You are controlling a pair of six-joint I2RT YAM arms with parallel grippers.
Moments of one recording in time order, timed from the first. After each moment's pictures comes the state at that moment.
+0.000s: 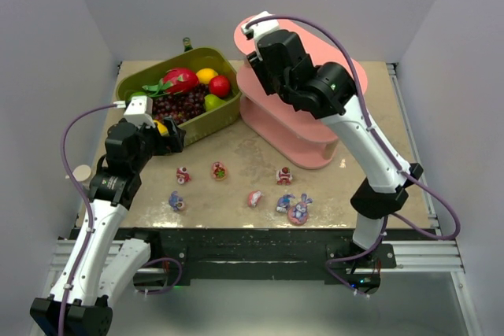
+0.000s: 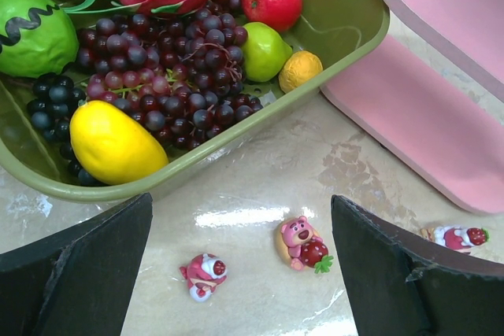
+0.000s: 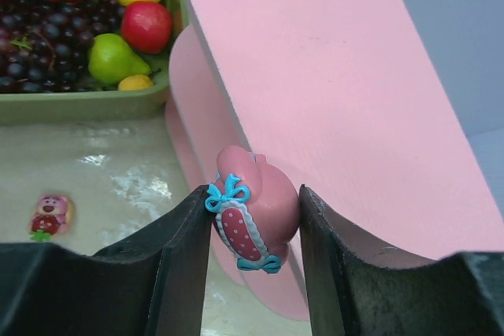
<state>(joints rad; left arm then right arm) -0.15 0.75 0.80 -0.39 0.04 -0.25 0.88 1.83 2.47 -1.16 0.60 -0.03</state>
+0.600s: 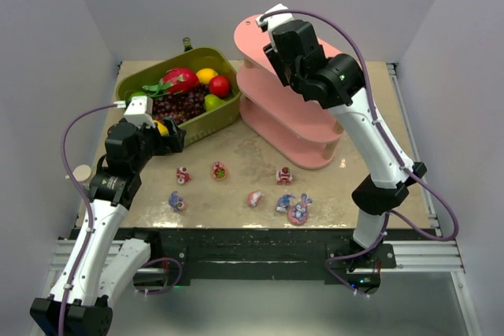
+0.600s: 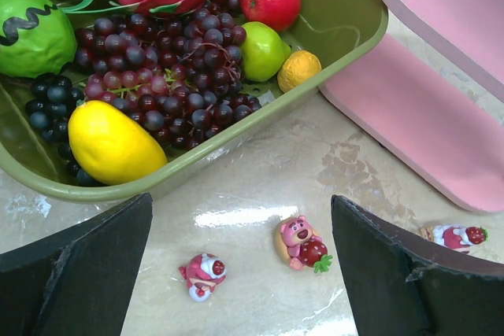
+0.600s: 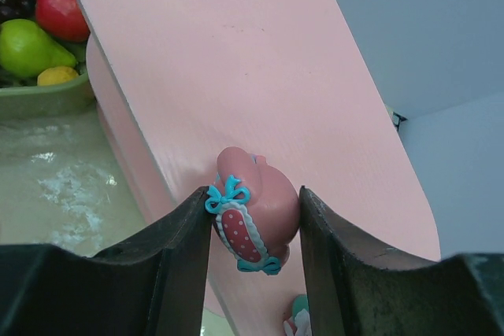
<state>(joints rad) -0.15 0.75 0.80 -0.39 0.05 -0.25 0.79 1.83 2.48 -1.18 0.65 -0.14</state>
